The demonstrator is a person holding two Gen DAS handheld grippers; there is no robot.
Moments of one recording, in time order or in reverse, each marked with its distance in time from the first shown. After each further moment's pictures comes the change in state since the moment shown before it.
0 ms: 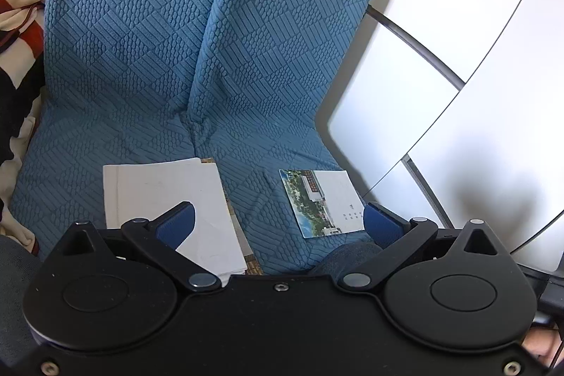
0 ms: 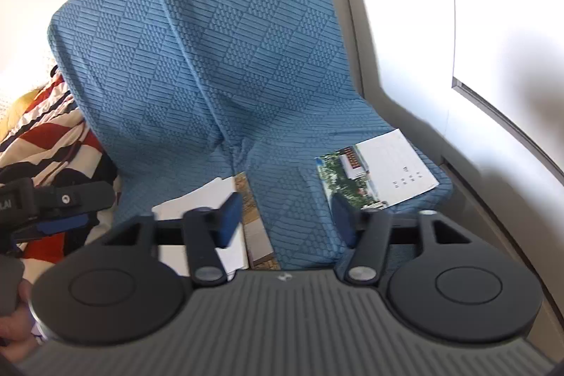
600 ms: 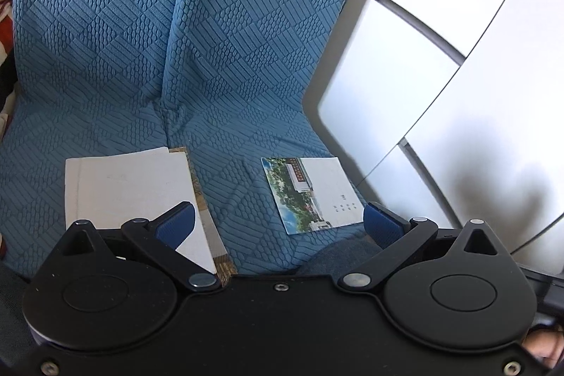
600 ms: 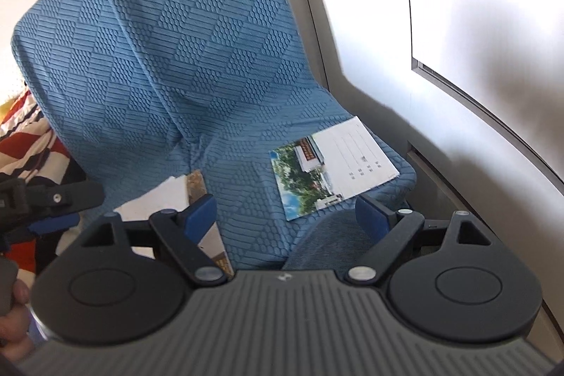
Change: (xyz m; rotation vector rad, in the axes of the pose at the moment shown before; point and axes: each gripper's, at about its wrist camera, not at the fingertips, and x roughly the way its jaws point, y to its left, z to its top) left arm 0.059 -0.038 -0.009 0.033 0.041 0.004; right arm 0.021 -0.061 -0.001 0.050 0.041 -0.058
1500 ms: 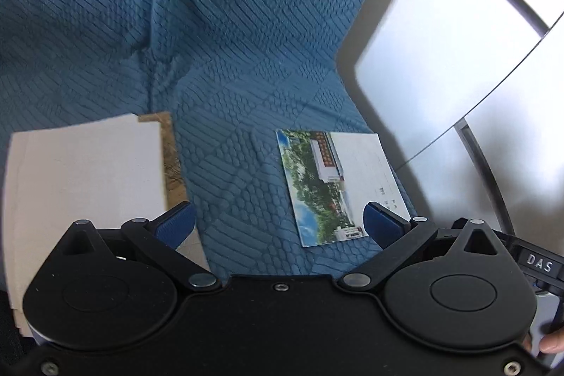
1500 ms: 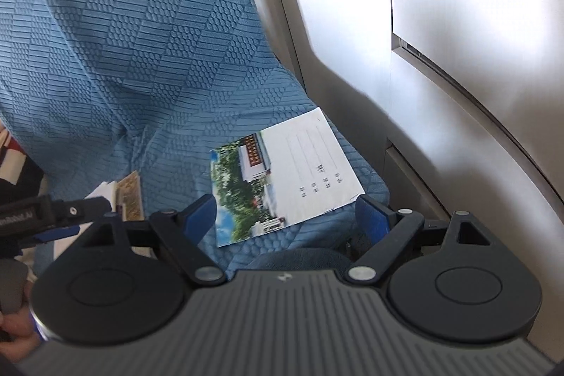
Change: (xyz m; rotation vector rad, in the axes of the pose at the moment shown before) left arm 0.154 -0.007 0.013 -0.073 0.170 0.084; right arm 0.102 -0.077 0.042 0.009 0.120 -0.031
